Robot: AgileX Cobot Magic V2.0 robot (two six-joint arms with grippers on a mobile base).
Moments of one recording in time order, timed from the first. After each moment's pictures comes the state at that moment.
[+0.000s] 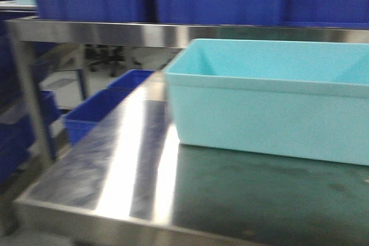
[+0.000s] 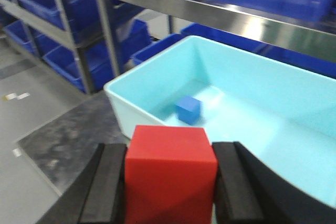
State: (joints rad) left arm -0.06 -0.01 0.01 0.01 0.13 -0.02; right arm 0.58 0.29 -0.54 -0.18 0.57 0.26
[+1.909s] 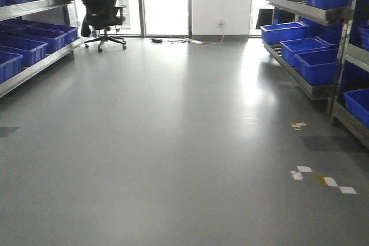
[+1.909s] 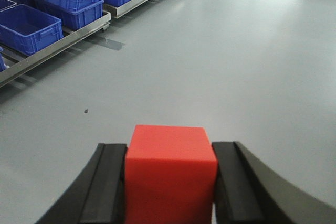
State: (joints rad) left arm -0.06 -0.01 0.01 0.01 0.13 -0.02; right arm 0.58 0.29 -0.54 -0.18 0.56 0.26
